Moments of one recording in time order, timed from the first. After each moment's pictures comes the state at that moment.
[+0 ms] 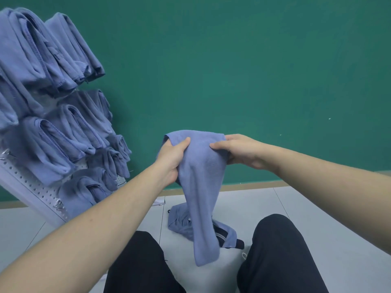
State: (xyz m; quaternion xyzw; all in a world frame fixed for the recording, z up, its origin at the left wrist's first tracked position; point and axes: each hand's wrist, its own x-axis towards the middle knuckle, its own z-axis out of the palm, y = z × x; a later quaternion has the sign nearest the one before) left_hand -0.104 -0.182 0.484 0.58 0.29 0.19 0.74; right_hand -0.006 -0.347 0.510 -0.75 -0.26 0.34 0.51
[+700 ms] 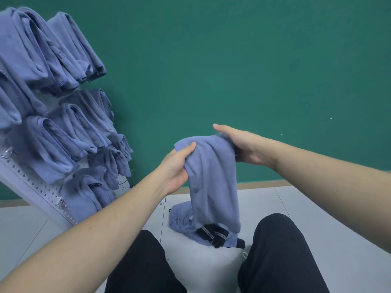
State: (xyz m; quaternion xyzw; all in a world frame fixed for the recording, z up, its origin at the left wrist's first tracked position) left_hand -0.122 -0.192 0.477 0.51 0.19 0.10 0.83; right_hand -0.002 -0.339 0.517 -0.73 -0.16 0.36 0.55
